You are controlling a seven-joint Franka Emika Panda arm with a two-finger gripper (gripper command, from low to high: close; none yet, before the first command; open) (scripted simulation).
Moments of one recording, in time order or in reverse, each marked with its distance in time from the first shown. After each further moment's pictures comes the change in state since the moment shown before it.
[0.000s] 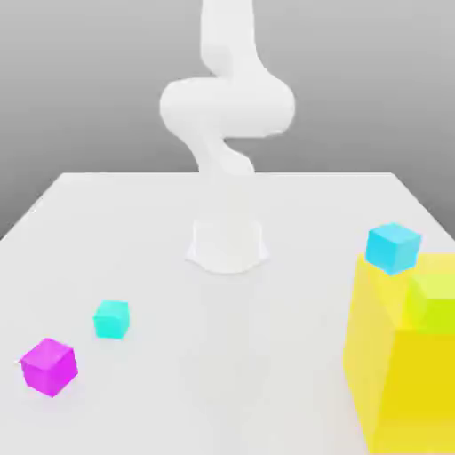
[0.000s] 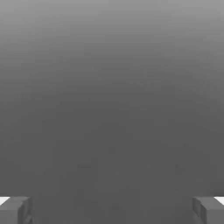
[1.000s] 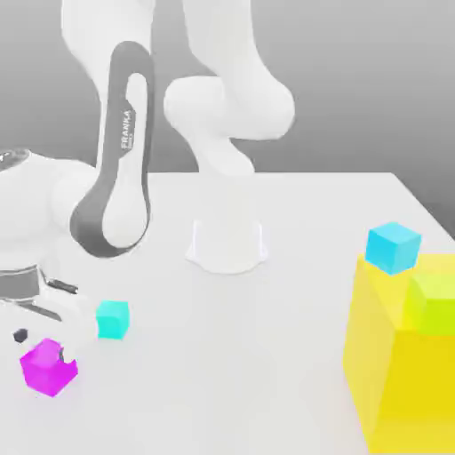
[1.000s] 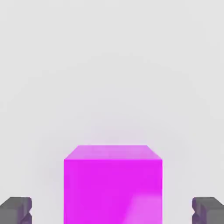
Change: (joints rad) arm -0.382 1.091 -0.158 -0.192 0.282 0.542 -0.392
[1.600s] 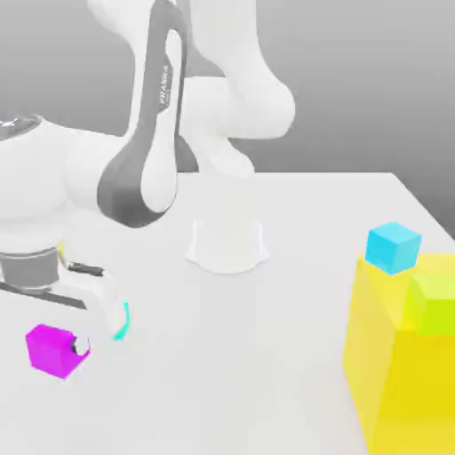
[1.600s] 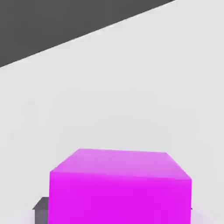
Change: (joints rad) arm 0.240 -0.271 0.051 0.099 -0.173 -0.359 0.238
